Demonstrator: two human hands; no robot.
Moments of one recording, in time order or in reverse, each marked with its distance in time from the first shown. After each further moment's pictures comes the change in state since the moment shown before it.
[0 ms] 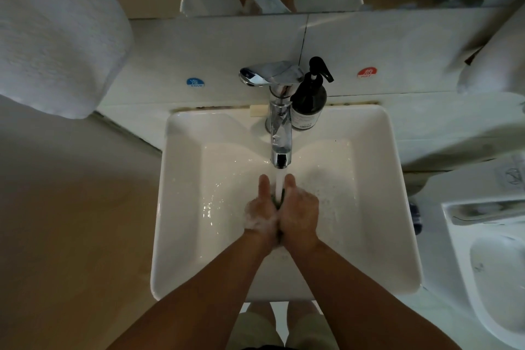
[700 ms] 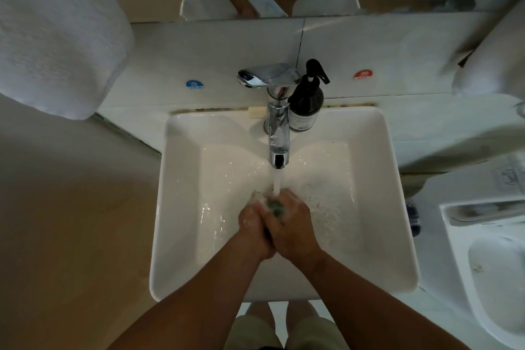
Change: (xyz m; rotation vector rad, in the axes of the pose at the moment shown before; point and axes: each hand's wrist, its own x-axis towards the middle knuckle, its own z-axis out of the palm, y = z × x) left_hand -0.032 0.014 -0.009 -0.547 -0.268 -0.213; right_hand -0.016 0.016 -0.011 -0.329 -0.122 -0.681
